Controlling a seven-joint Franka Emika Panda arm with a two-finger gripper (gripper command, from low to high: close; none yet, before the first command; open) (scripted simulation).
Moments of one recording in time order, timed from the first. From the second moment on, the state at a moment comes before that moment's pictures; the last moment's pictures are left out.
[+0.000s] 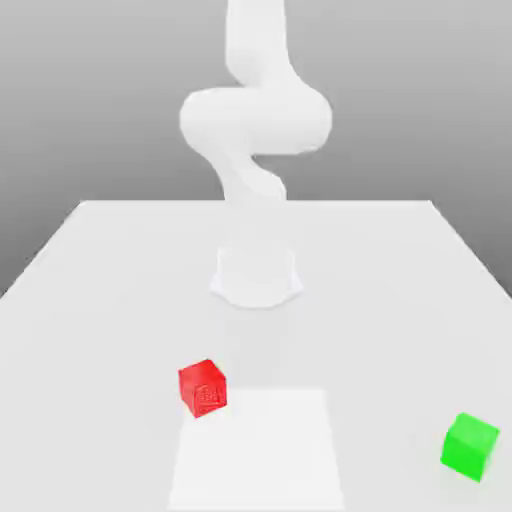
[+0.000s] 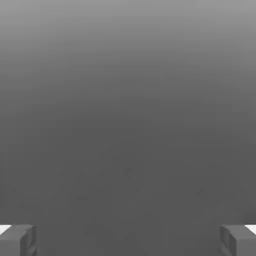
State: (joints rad) arm -0.03 -0.74 0.01 -2.36 0.01 2.35 0.87
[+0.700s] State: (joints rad) arm -0.29 0.06 0.06 -2.90 -0.02 2.96 1.58
